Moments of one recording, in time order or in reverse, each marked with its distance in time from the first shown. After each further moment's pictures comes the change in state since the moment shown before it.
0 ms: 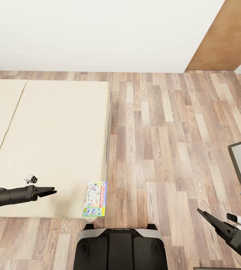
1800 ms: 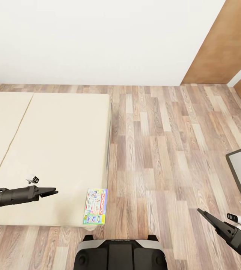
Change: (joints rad) left arm 0.000 -0.011 -0.006 -0.002 -0.001 -0.008 0.000; right arm 0.000 -0.001 -0.002 0.000 0.000 -0.002 0.003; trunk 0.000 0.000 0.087
